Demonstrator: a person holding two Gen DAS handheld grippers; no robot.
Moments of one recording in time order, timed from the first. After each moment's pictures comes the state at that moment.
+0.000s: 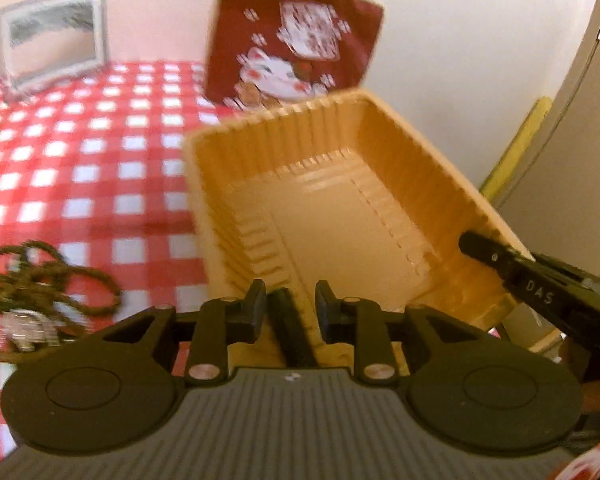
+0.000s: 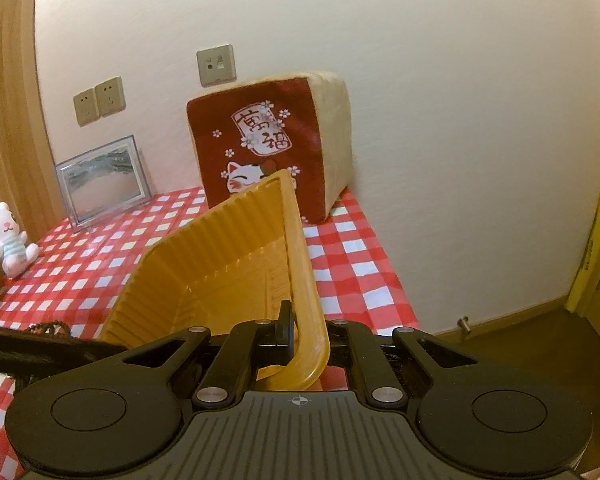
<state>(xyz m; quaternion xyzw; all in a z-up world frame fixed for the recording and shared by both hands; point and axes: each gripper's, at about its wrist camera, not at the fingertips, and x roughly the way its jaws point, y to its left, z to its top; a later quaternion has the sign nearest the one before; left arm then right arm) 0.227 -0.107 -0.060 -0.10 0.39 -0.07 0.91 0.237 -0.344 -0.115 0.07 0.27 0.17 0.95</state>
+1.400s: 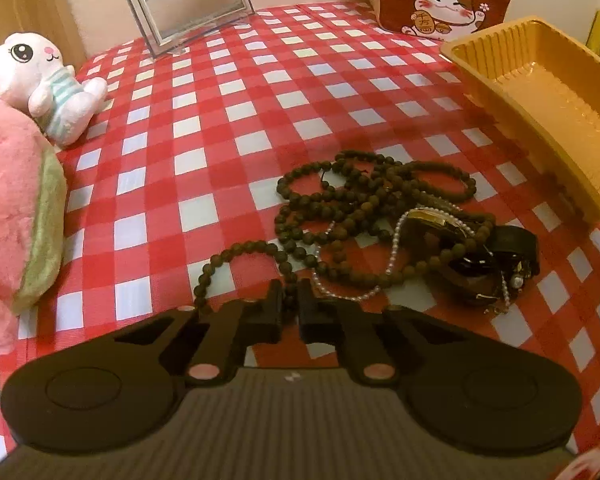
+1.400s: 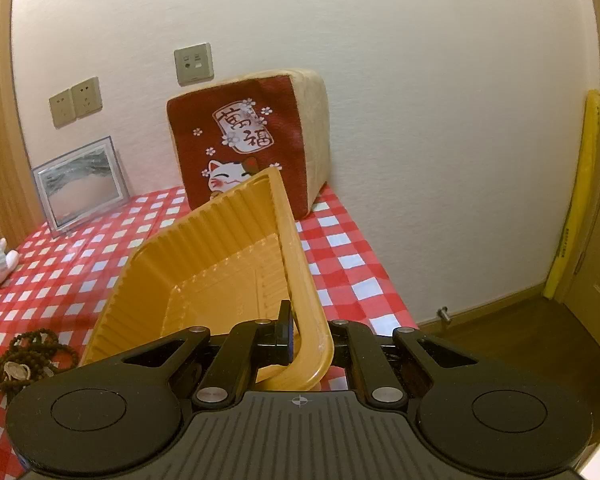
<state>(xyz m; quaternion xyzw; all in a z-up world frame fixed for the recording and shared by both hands) 0.180 0.097 -0.124 0.04 0.47 0.00 0.88 0.232 -0.330 -0.113 0.07 0.28 0.12 0.95</state>
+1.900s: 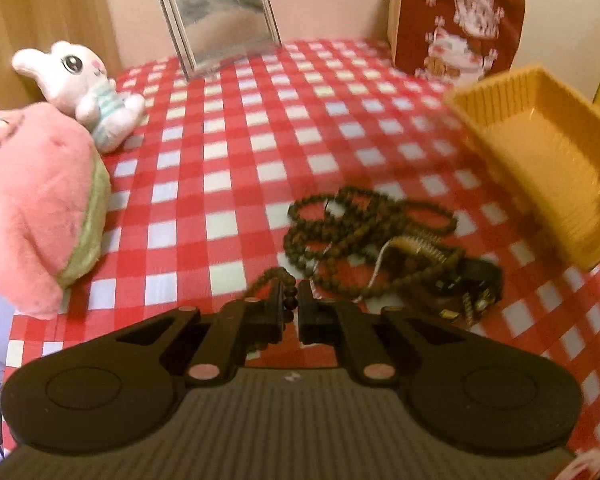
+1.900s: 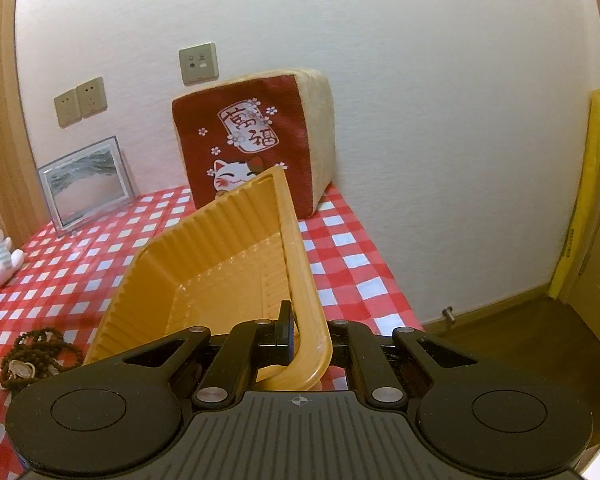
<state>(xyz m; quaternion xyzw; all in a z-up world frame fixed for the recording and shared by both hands) 0.149 0.095 -0.082 0.00 0.42 0.03 0.90 0.231 -0.331 -0.113 0.07 0.28 0.13 0.95</state>
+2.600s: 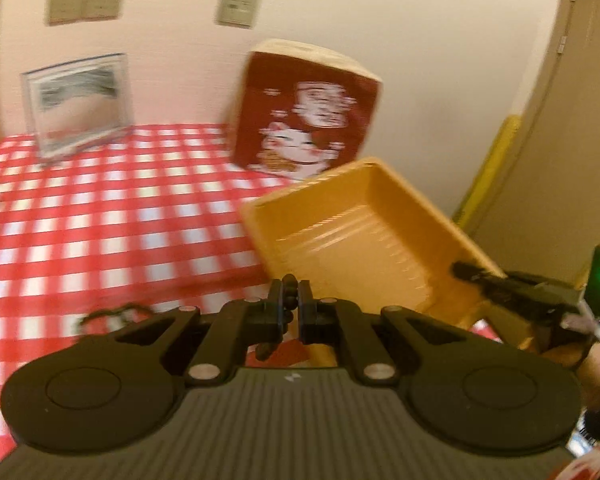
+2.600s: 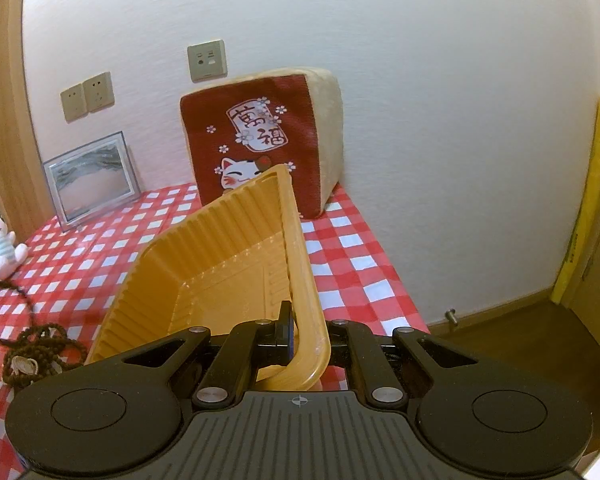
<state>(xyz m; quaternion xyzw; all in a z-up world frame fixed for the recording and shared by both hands) 0.187 -0.040 -0.021 -0.07 0.33 -0.13 0.93 0.231 -0.326 -0.110 0.06 0.28 0.14 0.95</state>
